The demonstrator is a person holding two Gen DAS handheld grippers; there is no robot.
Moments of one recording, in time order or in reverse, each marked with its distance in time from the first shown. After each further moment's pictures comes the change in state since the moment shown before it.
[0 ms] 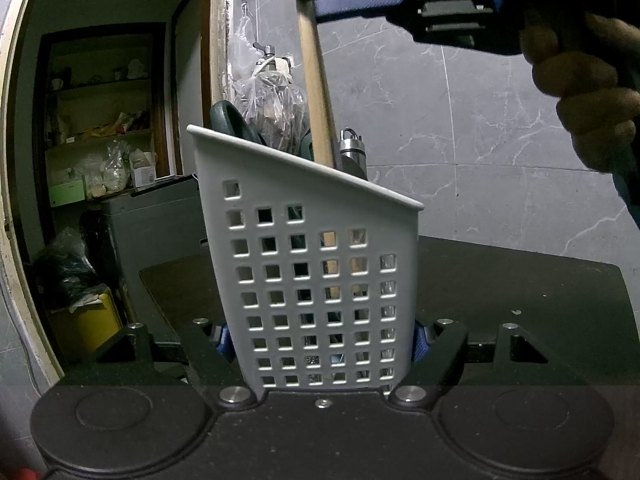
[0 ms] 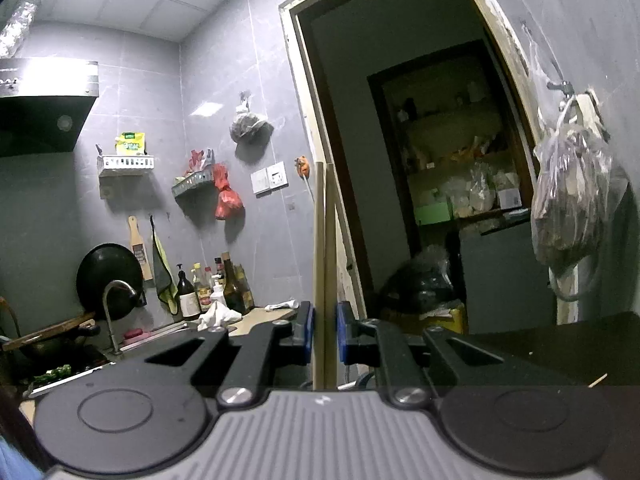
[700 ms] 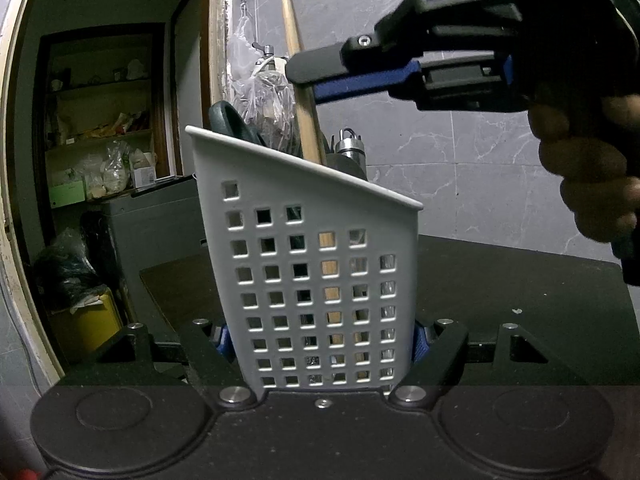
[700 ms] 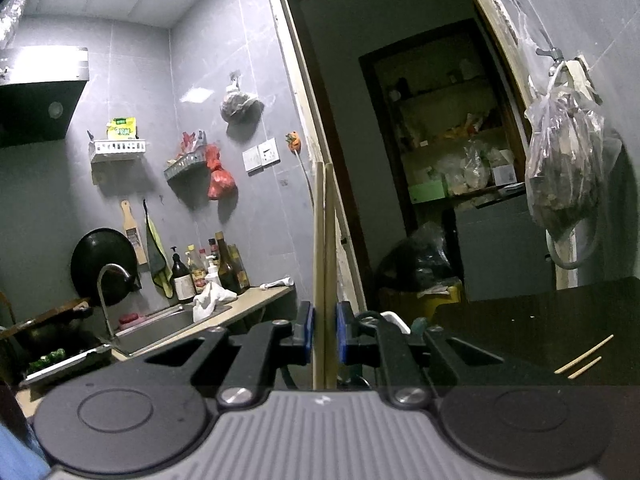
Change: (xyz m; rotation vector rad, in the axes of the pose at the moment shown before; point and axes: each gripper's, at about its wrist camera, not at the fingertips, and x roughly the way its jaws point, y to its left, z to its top) left arm 0.000 0.000 0.000 0.001 0.000 0.001; right arm 0.009 -0.011 -0.039 0.019 0.045 -0.015
